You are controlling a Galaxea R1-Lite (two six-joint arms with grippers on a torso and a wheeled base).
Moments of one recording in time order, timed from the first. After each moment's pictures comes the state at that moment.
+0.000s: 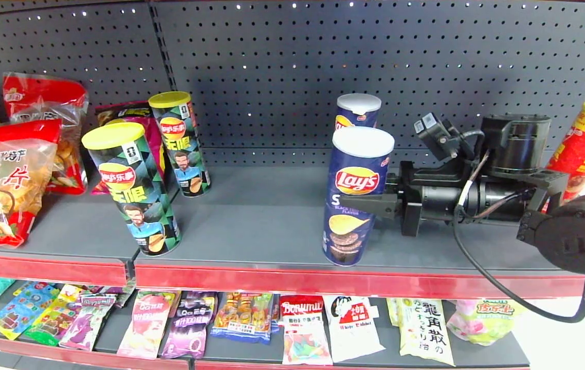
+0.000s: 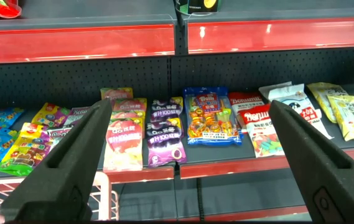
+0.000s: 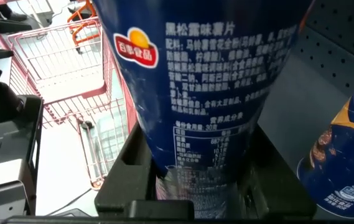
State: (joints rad) left arm -0.13 0.09 0.00 0.00 -0.01 0.00; right arm 0.41 1.77 -0.92 -0.63 0.83 -0.20
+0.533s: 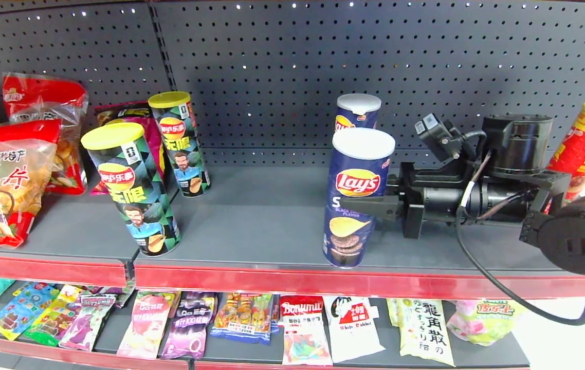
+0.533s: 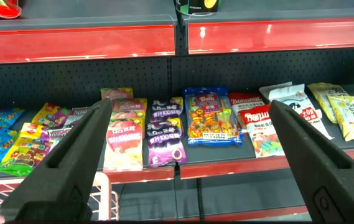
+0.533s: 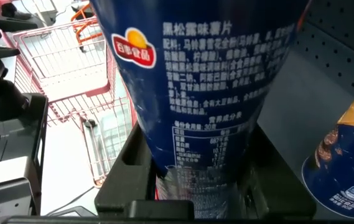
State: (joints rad) left arm -0.13 0.09 0.00 0.00 -0.01 0.00; right arm 0.42 1.77 -0.92 -0.63 0.84 -0.20
